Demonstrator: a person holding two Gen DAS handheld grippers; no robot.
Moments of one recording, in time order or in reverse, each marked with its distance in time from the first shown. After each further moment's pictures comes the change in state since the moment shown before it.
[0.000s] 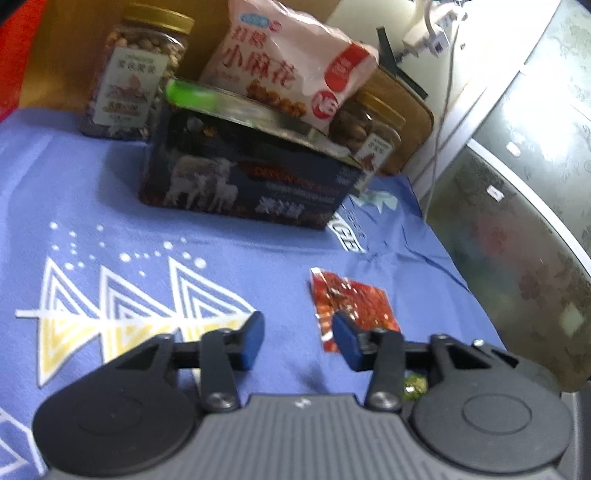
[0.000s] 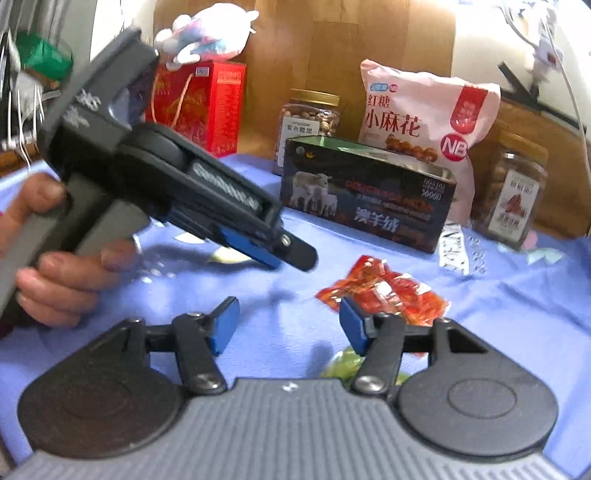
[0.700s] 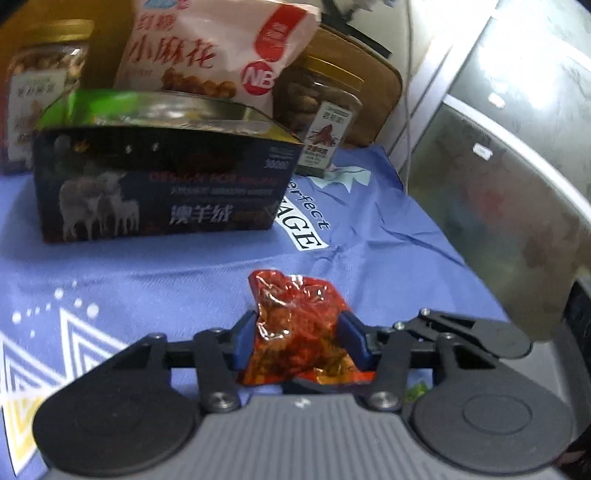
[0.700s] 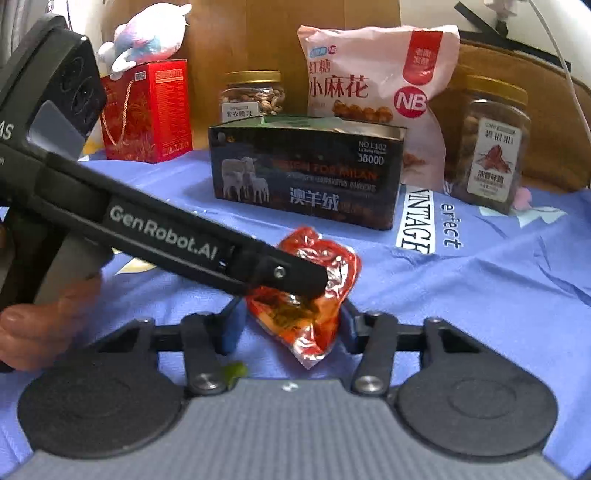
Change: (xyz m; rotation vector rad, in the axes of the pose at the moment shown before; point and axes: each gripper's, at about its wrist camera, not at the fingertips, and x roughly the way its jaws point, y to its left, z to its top) left arm 0.060 -0.049 0.013 0.134 0.076 -0.019; right arm 0.039 -0.061 -0.007 0.185 0.047 0.067
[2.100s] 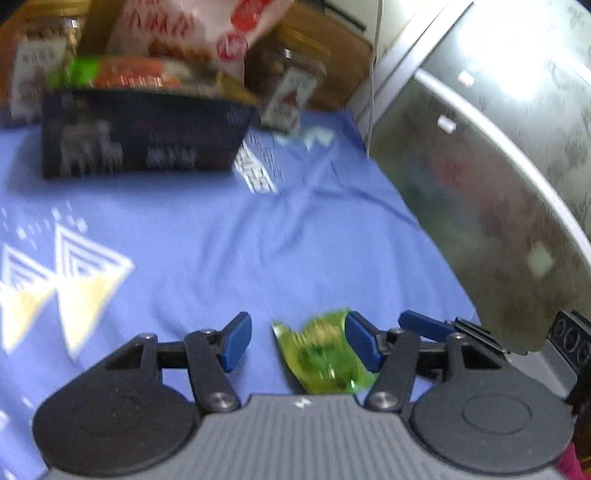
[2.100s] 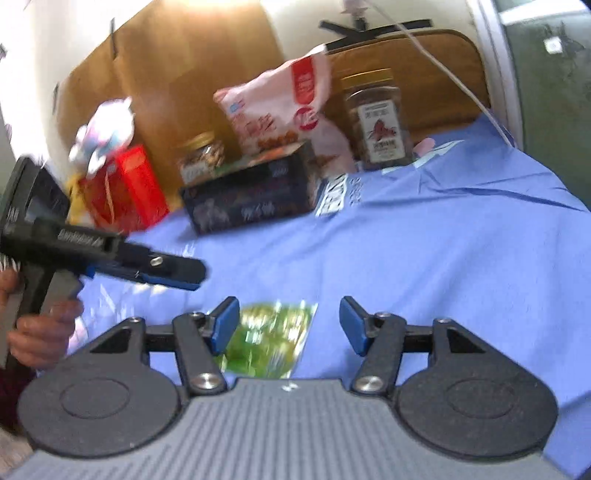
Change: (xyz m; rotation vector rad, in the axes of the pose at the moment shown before) left arm -0.044 -0.033 -0.023 -0.038 0.145 -0.076; right arm -0.108 -0.017 -0.047 0.270 -0.078 -0.046
